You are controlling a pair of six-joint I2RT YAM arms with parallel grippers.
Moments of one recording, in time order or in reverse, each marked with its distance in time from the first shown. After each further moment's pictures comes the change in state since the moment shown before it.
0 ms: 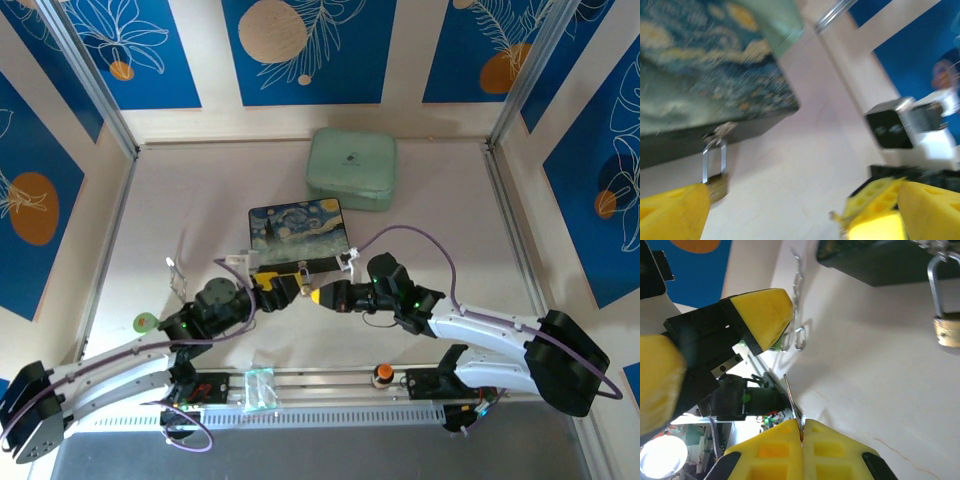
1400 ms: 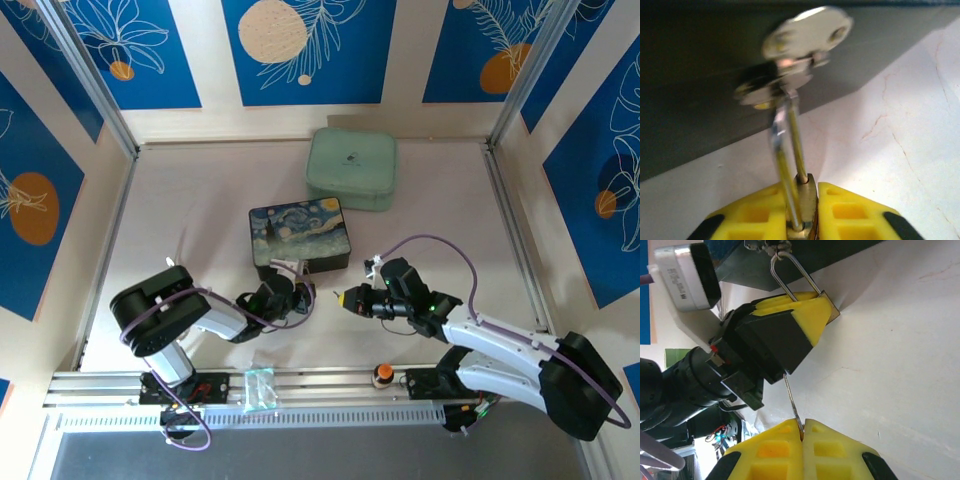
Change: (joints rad) left arm -0.032 0.860 0.100 0.518 -0.099 0.159; right arm -0.109 -0.119 -0.071 -0.250 0.088 -0.004
